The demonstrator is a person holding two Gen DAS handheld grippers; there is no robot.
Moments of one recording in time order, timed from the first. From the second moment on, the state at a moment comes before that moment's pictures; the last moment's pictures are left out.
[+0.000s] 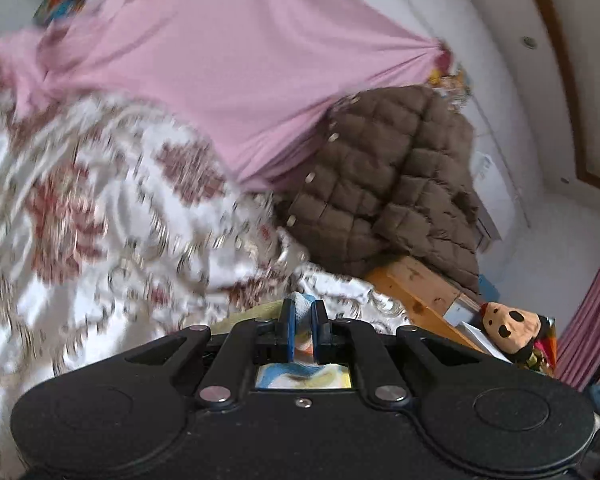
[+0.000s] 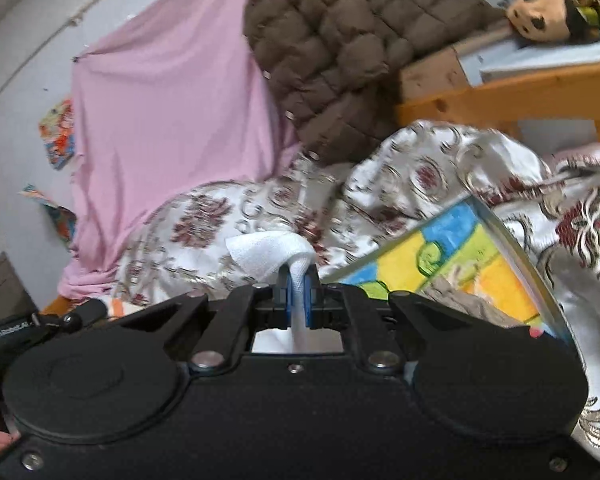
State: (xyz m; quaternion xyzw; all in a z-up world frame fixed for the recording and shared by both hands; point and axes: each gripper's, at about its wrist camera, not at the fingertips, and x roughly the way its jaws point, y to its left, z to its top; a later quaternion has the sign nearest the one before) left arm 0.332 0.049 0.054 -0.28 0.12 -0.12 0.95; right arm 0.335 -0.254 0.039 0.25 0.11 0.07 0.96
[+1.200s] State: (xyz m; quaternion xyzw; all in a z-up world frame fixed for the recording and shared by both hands) left arm 0.369 -0.012 -0.024 -0.16 0.35 -0.15 0.91; right arm 0.368 -0.247 0.000 0.22 0.27 -0.04 0.94
